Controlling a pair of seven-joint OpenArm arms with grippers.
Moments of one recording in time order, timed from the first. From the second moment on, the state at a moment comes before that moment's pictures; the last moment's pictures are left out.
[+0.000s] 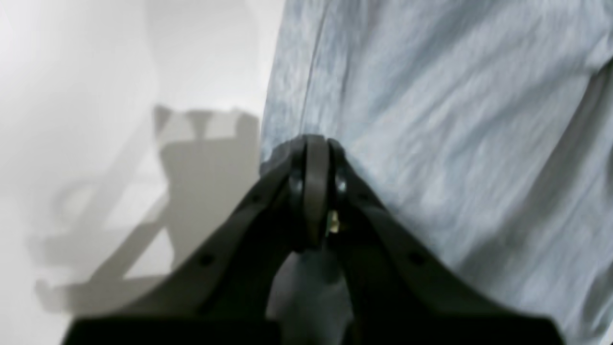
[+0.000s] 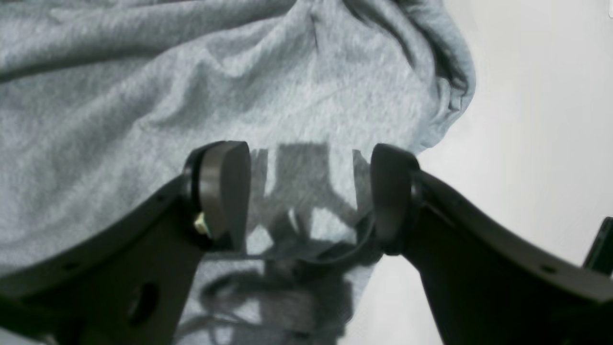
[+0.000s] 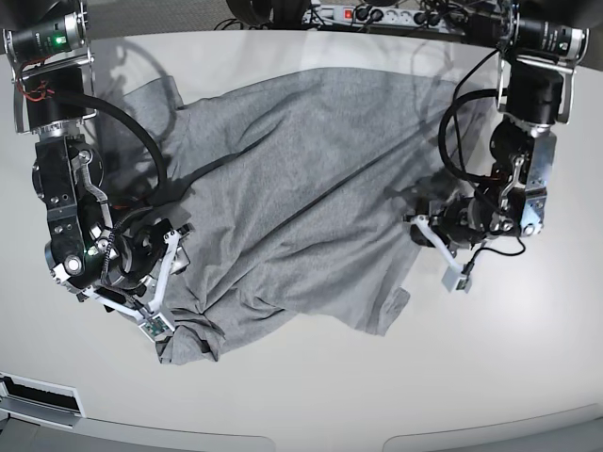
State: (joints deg) left arm -12.1 -19.1 6.6 62.7 -27.0 -16.4 44.5; right arm 13.8 16.6 -9.8 86.9 9.9 22.8 -60.9
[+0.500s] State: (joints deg) left arm 0.3 -24.4 -5.3 94.8 -27.6 -23.1 49.0; right arm 13.8 16.7 -9.8 86.9 10.1 22.9 -60.2
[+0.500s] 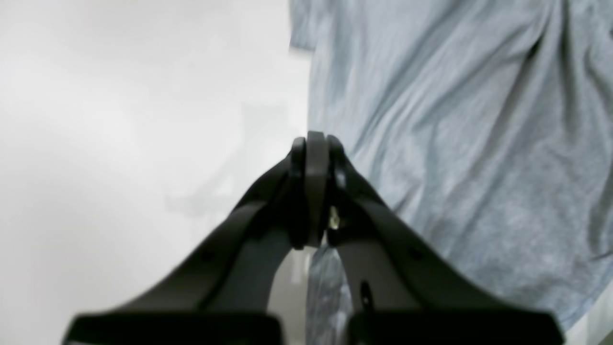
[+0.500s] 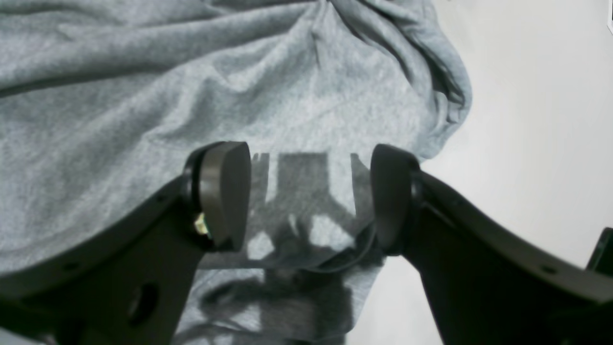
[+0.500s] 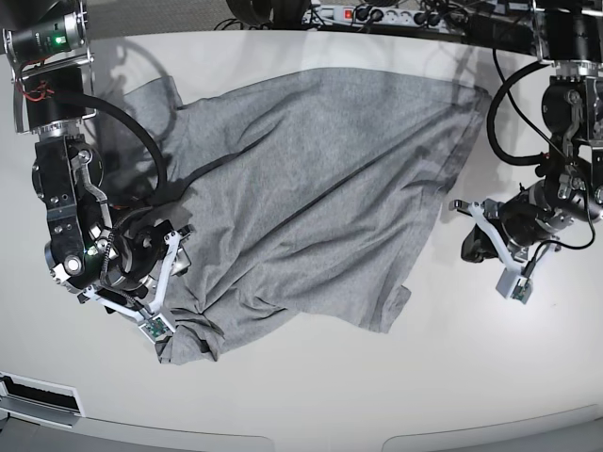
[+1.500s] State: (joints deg) left arm -17.4 -16.0 -4.7 39.9 -34.4 -34.6 30.8; right arm 13.8 16.8 -9.8 86.9 10.0 22.9 -60.5
